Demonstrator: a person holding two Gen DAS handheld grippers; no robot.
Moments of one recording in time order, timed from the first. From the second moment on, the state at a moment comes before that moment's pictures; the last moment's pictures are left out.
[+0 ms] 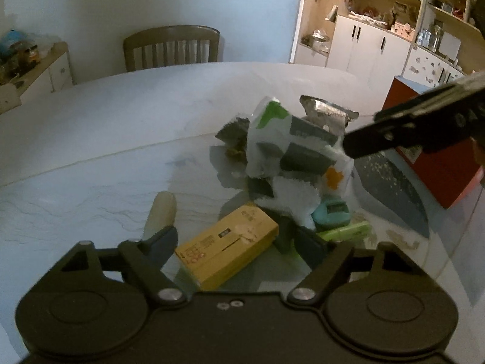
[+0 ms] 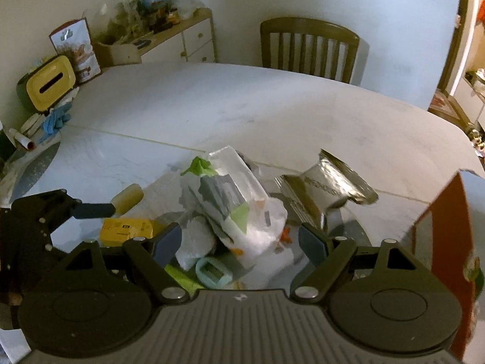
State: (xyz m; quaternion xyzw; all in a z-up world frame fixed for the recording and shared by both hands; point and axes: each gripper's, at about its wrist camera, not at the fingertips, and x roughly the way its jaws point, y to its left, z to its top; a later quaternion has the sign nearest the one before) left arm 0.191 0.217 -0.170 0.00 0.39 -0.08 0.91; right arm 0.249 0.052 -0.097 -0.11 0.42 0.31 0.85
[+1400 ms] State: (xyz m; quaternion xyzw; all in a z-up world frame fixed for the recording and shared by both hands) left arm 0.176 0.216 -0.150 -0.03 0.40 -0.07 0.91; right arm 0.257 0.043 -0.082 -0.08 0.40 0.28 0.87
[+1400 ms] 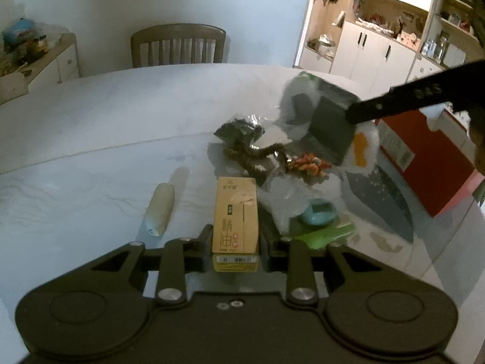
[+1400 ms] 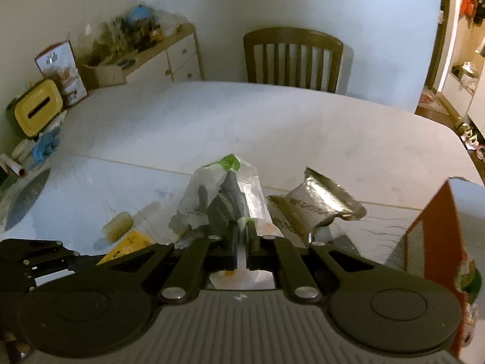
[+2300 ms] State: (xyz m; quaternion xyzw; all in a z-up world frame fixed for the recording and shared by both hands) left arm 0.175 0.092 -0.035 -0.03 0.32 -0.13 0.94; right arm 0.215 -0.134 0.004 0.02 0.35 0.23 0.91
